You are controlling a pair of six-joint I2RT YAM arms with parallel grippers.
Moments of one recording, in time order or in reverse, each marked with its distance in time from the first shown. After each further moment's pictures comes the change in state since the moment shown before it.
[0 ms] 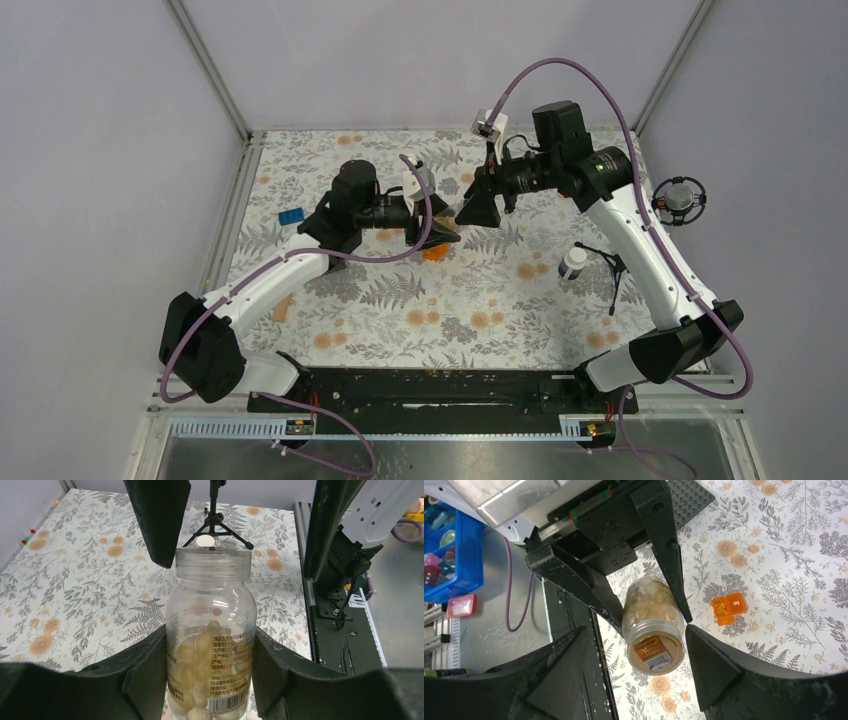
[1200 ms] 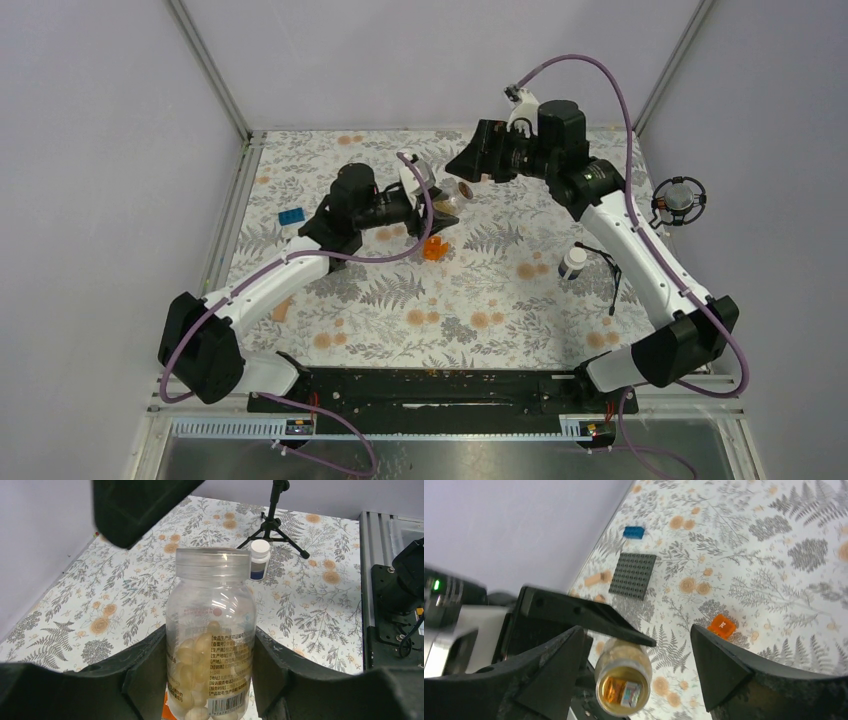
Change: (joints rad) left arm -0.003 -0.005 -0.029 0.085 -0.212 0.018; right arm -0.015 -0.015 -0.174 0.449 0.417 0.703
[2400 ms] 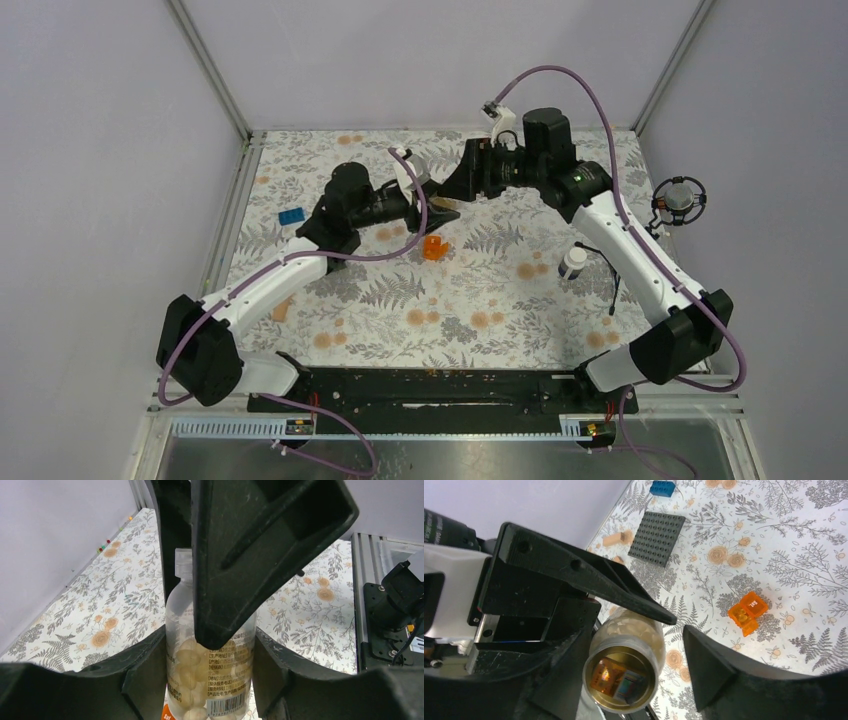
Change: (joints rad) left arm 0.003 -0.016 -0.005 0.075 0.013 -0.063; right arm 0.019 0.009 -0.030 -0.038 -0.187 -0.099
